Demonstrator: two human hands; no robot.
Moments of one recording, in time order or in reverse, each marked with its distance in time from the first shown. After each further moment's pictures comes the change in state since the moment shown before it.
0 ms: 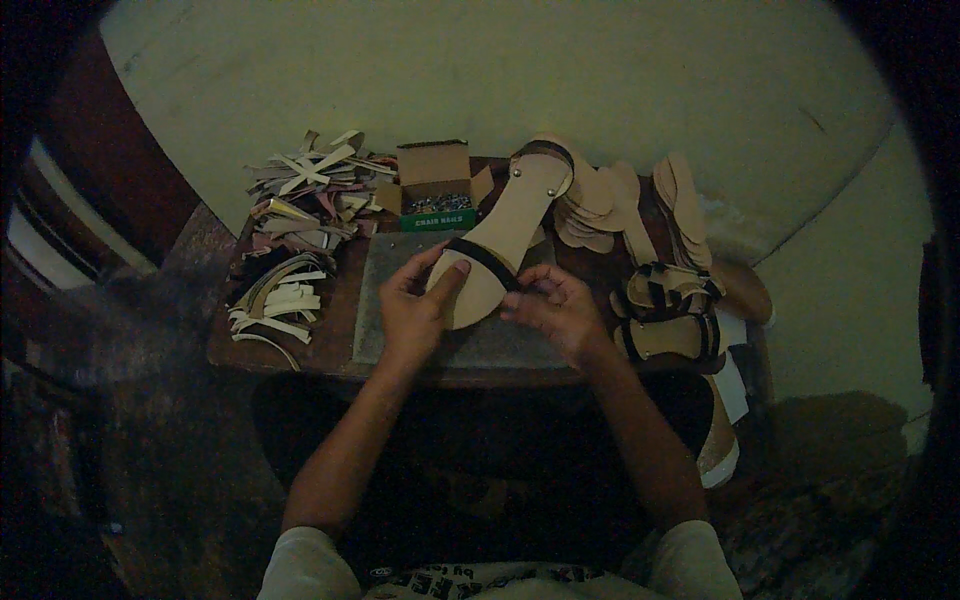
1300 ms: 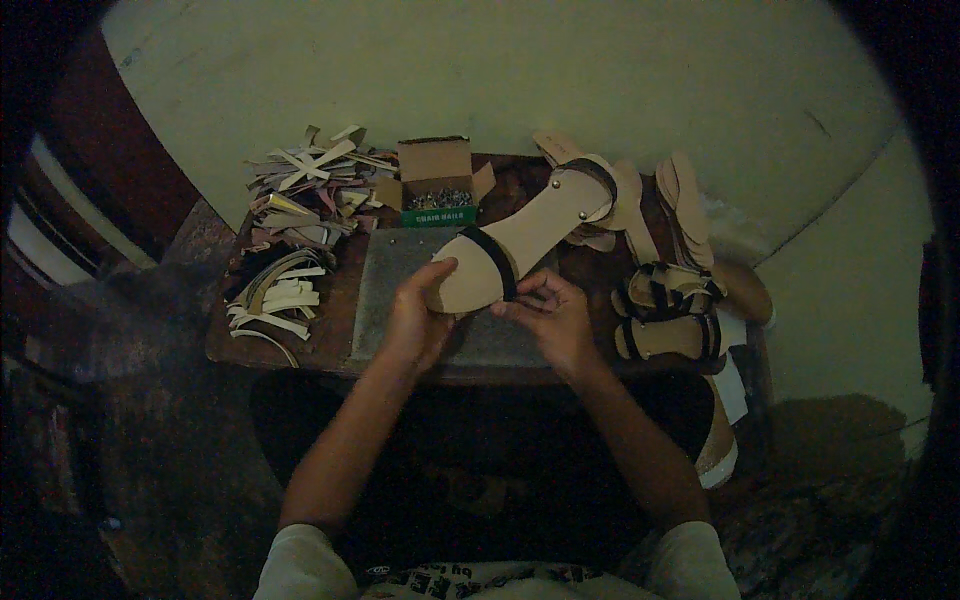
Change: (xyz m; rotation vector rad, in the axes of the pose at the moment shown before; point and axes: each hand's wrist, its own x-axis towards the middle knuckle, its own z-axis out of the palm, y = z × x) left_hand -0.001 -0.004 -0.005 -0.468 -0.132 -0.369; right_hand -0.003 0.015 0.017 -0.078 0.138 -0.162
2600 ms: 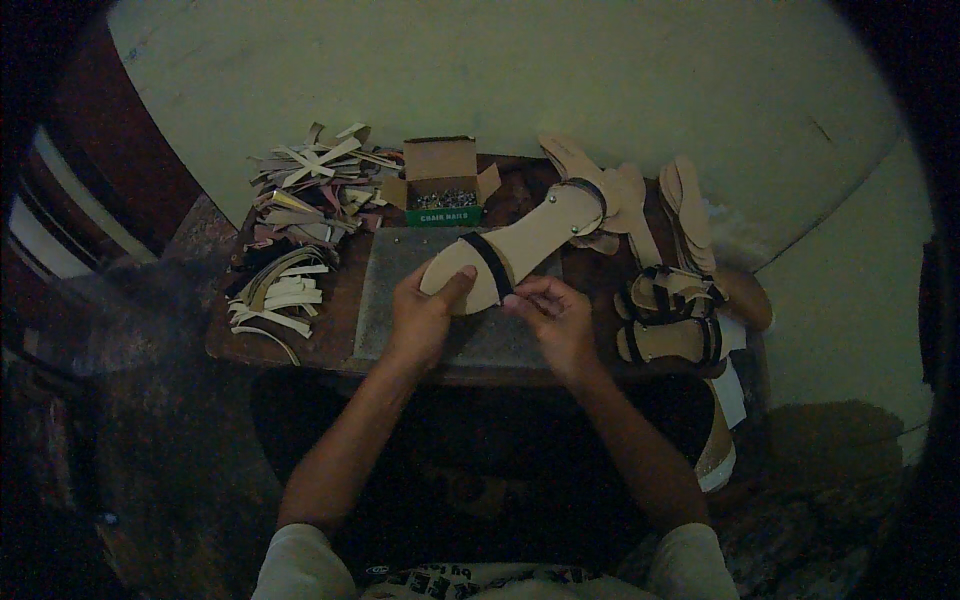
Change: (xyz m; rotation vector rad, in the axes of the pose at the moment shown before) left_hand -0.001 -0.003 -0.002 0.408 0.091 0.167; right_hand -0.003 0.002 0.003 -0.098 0.034 -0.001
